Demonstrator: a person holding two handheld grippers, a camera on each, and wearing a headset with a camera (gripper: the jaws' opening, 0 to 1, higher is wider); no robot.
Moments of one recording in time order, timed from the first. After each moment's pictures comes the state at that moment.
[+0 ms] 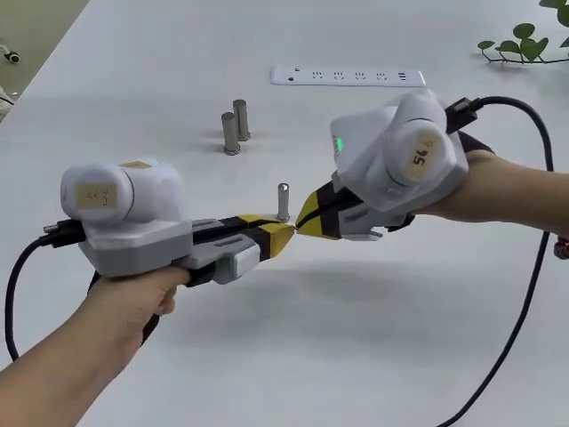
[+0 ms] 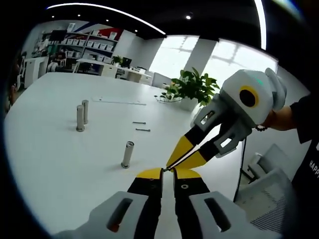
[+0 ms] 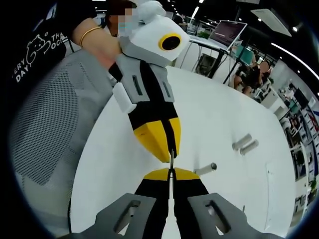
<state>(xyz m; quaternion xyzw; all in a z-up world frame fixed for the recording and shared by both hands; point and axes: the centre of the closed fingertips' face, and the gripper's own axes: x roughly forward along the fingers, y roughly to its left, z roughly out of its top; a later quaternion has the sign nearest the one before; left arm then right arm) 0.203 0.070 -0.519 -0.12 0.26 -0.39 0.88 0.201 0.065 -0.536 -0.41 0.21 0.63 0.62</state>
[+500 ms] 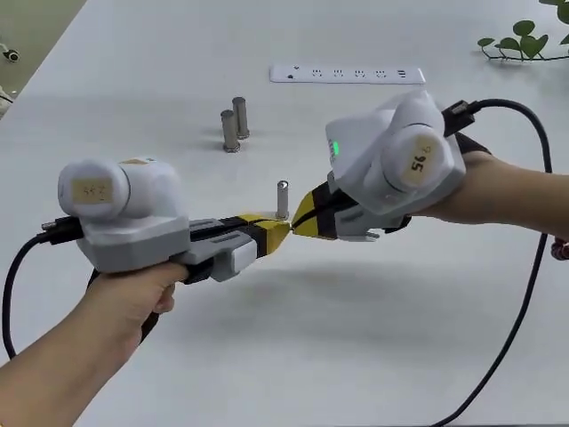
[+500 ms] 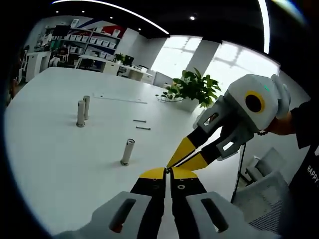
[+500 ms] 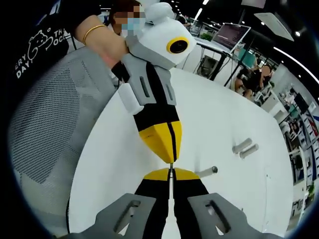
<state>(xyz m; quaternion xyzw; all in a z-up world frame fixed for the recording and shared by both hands) 0.201 0.072 -0.520 -0.14 0.27 -0.38 0.87 0.194 0.069 -0.533 -0.42 0.19 0.64 0.62</state>
